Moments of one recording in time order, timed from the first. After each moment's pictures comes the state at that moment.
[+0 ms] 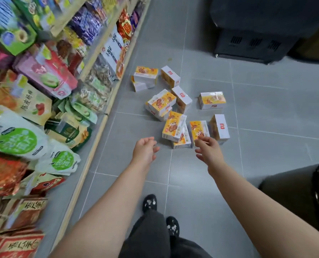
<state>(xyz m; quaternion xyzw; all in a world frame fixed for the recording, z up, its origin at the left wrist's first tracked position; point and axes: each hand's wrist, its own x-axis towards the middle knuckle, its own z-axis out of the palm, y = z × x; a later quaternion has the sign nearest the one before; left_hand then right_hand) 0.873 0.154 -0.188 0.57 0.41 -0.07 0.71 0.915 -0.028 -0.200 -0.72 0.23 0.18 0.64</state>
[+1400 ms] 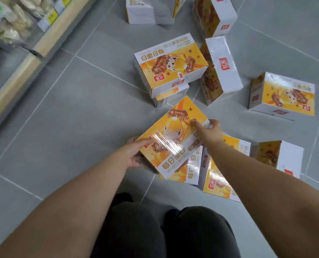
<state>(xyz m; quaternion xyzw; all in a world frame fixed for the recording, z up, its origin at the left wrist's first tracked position) 1.259 0.187 -0.776 0.40 0.57 -0.24 0.68 1.410 0.003 -0.789 -0.82 0.18 0.32 0.44</state>
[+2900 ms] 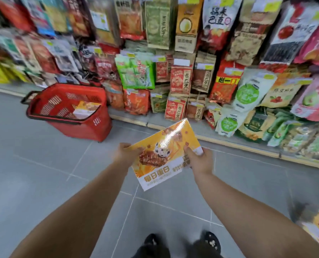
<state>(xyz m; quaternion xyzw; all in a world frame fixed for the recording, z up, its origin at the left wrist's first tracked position) 0.482 -0.028 -0.162 0.13 0.81 0.38 0.42 0.696 0.039 -0.203 -0.68 -0.38 0.51 0.37</state>
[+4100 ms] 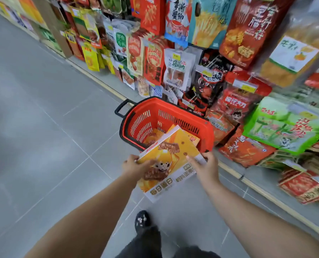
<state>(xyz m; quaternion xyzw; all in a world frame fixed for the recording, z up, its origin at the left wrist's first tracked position) -0.180 0.024 -0.202 0.00 0.86 0.33 0.39 -0.015 0.171 -0.236 -0.52 -0.64 0.52 0.22</state>
